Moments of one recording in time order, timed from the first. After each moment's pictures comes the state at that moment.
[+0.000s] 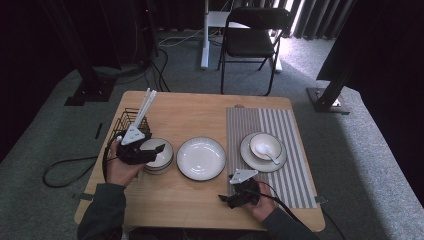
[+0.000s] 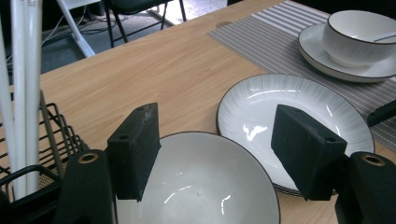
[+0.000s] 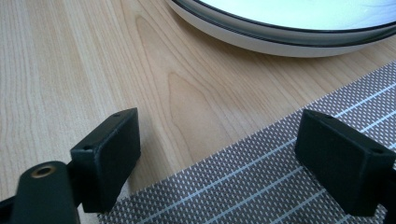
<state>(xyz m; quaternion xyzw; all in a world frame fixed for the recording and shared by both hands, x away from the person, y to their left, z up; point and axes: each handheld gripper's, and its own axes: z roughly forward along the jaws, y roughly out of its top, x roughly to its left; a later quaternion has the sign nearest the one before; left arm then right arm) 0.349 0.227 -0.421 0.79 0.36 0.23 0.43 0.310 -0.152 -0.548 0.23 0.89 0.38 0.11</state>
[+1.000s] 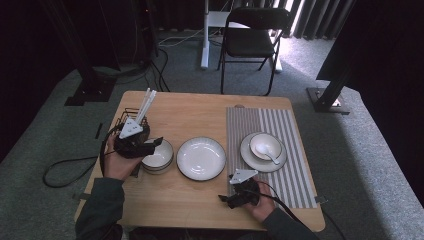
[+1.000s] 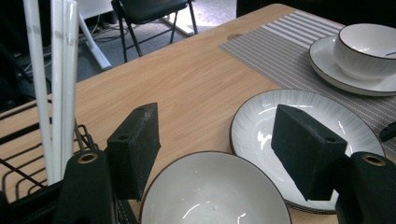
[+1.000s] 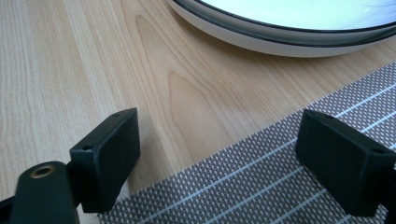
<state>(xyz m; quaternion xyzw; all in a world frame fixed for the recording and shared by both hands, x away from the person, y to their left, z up) 0.355 0.227 -0.399 0.79 0.36 0.25 0.43 0.310 -0.152 -0.548 0.23 0.89 0.38 0.10</state>
